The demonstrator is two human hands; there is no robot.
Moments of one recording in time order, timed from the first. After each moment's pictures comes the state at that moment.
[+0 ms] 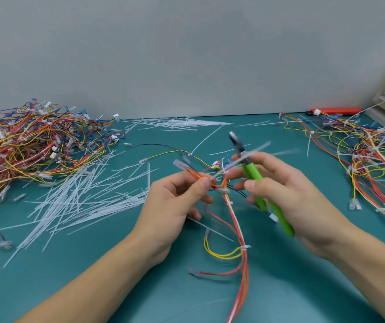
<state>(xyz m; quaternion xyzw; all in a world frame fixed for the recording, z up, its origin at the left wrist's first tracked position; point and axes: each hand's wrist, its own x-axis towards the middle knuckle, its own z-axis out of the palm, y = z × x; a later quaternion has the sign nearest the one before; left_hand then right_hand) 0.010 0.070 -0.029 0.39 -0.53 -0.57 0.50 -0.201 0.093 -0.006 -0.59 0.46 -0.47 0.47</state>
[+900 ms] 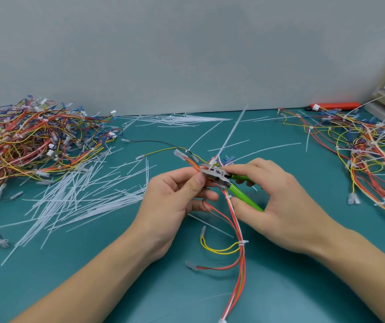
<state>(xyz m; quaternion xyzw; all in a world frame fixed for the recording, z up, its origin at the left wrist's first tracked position) 0.011 0.065 -0.036 0.33 -0.51 -0.62 0.50 -0.201 0.091 -0.023 -0.79 0.50 -0.35 0.13</state>
